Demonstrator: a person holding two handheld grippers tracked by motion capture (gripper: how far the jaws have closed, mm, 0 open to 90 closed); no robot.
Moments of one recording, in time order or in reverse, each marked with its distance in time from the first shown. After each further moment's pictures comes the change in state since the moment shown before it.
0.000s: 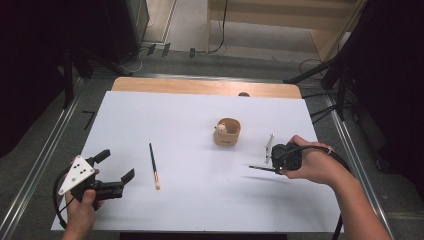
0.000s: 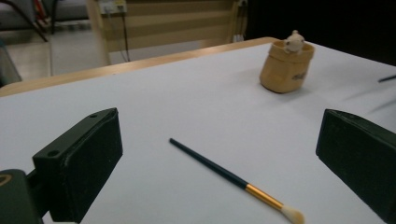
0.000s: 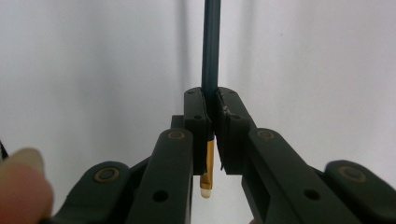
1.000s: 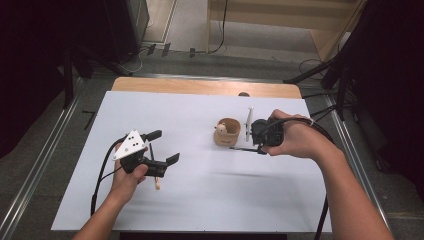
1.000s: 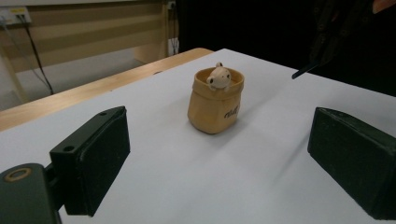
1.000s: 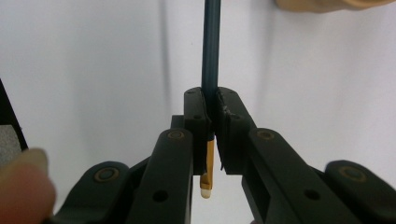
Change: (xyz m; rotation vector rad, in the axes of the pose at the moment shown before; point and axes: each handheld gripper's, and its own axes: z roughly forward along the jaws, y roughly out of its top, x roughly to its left) left arm -0.036 0.049 0.101 0.001 -0.278 0.063; right arm -0.028 0.062 -0.062 -0.027 -0.003 -0.069
